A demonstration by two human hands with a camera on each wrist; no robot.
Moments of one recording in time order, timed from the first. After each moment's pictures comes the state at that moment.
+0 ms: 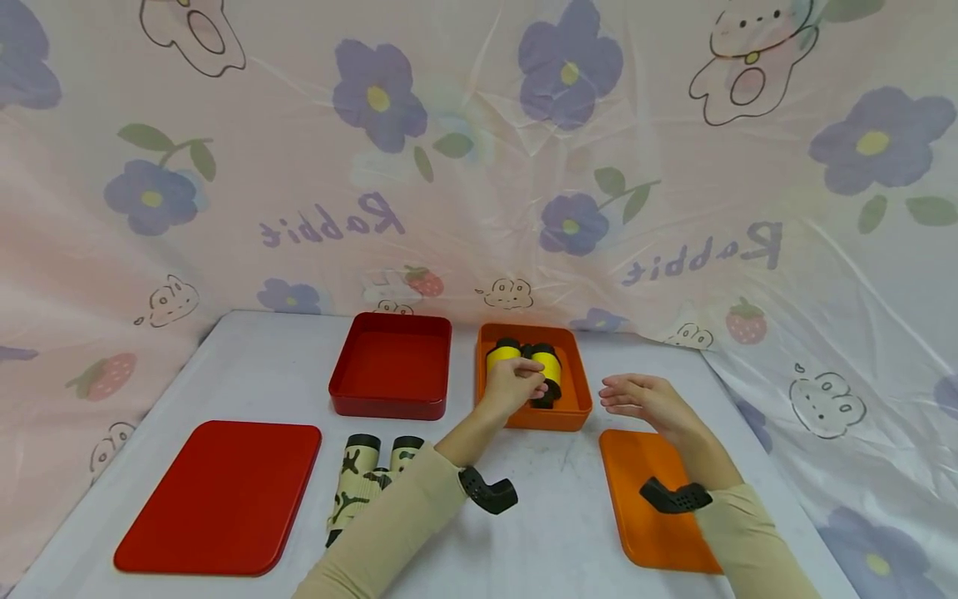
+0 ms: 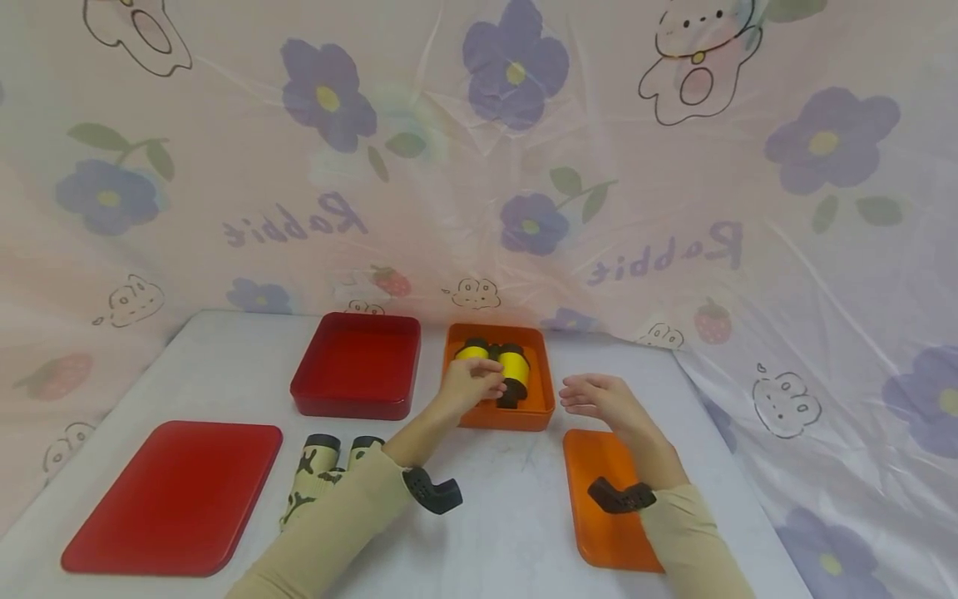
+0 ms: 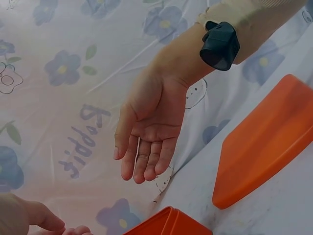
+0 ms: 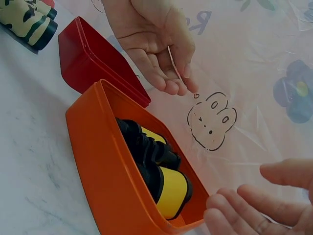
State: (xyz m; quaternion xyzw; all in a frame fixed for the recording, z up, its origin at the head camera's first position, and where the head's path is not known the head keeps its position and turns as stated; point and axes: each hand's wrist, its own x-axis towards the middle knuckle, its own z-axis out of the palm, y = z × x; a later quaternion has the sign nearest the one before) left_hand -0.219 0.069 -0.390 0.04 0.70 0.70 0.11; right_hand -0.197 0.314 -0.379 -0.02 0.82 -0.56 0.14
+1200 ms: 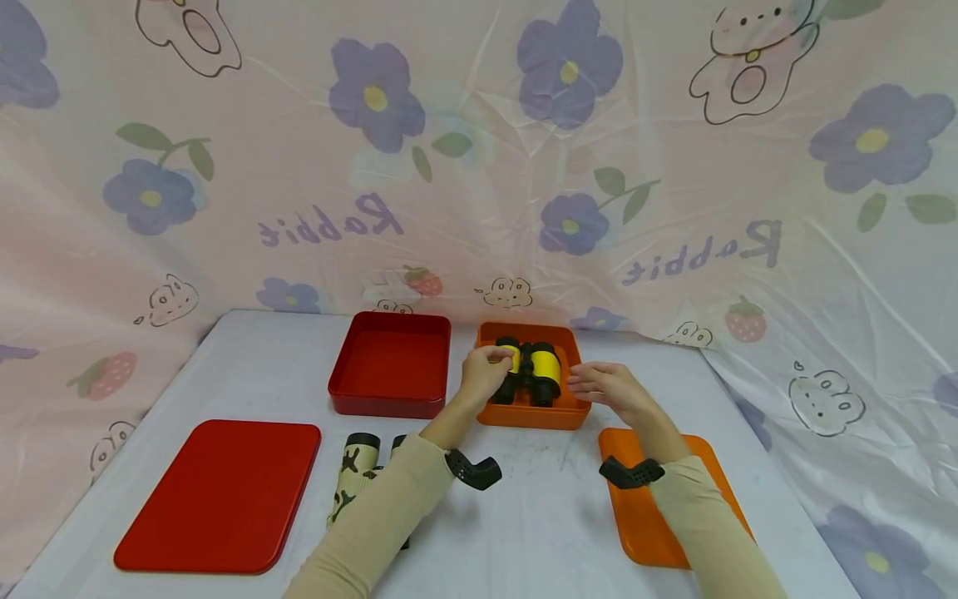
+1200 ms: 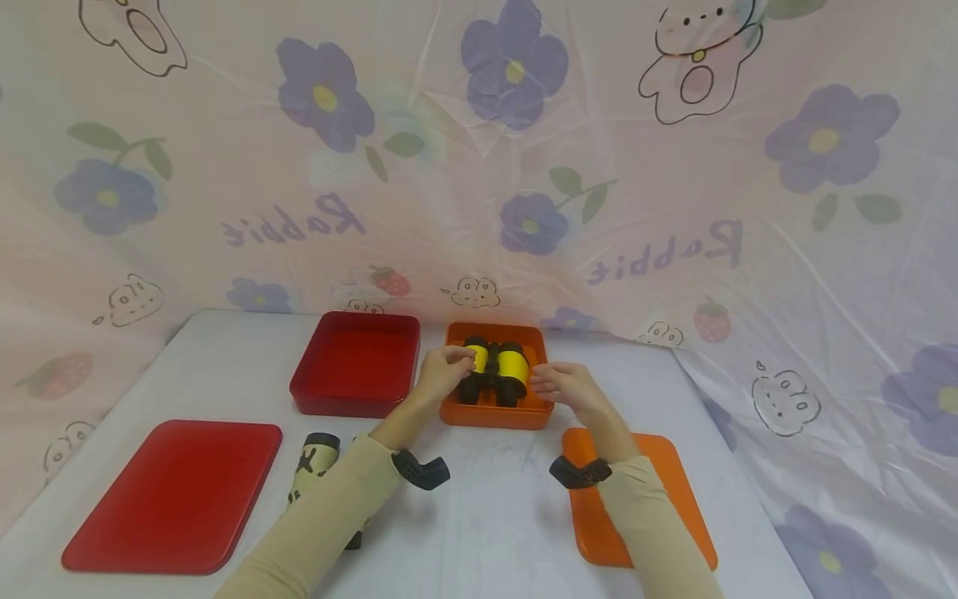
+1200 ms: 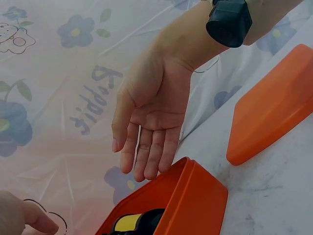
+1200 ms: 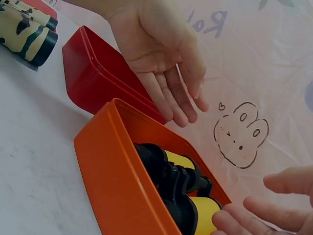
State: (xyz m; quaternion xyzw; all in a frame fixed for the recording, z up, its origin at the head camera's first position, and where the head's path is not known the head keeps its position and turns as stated) left_hand -0.247 0.045 -0.403 -0.02 0.77 0.64 0.03; right_hand -0.228 0.273 -0.392 -0.01 0.82 -0.56 0.15
